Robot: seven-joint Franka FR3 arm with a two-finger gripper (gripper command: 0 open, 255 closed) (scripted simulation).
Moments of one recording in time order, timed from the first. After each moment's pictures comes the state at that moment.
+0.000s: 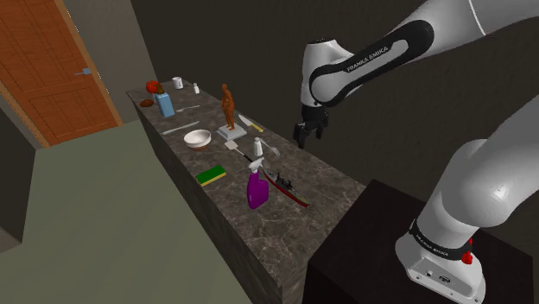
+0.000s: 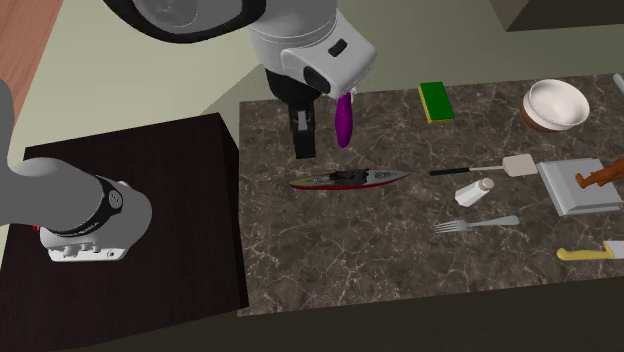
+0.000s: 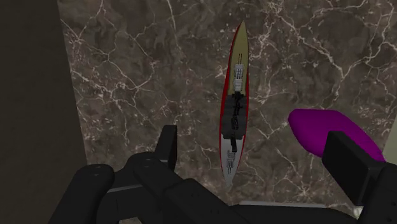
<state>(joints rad) 0.02 -0.29 -0.02 -2.50 -0.05 2.24 0.16</state>
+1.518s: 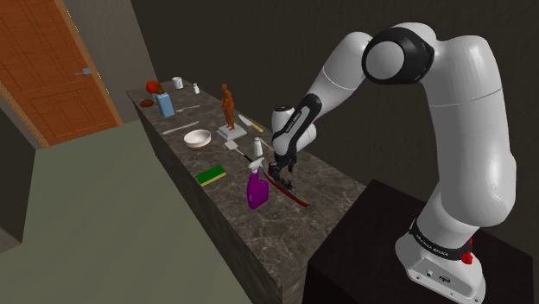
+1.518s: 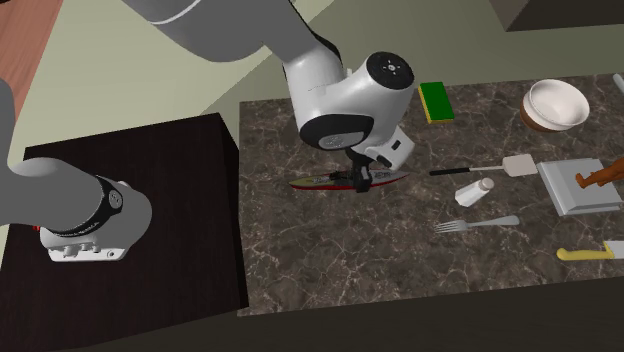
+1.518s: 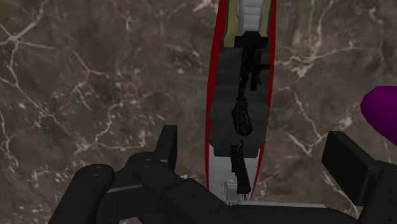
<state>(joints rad) 0.01 0.52 -0.01 -2.14 0.01 2.66 0.12</state>
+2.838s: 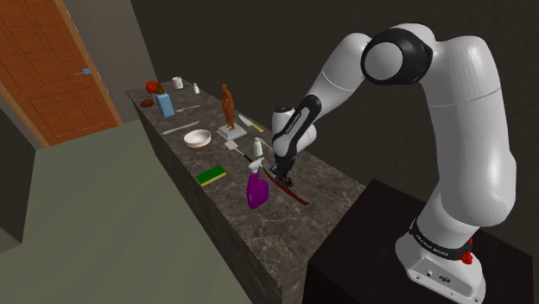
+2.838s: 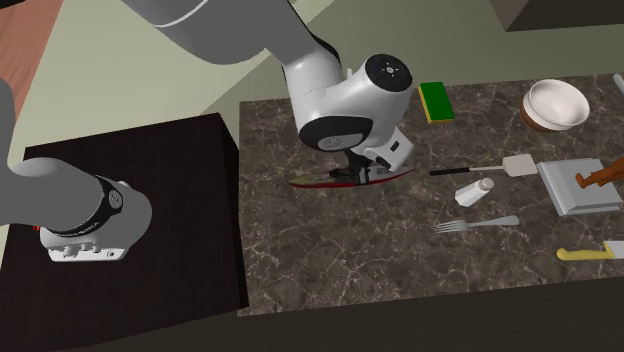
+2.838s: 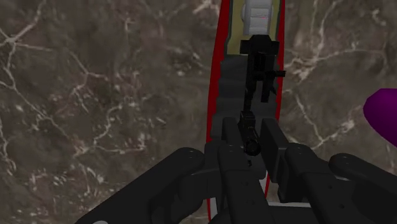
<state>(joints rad) 0.01 0.53 -0.01 -2.14 0.01 2.67 0.12</state>
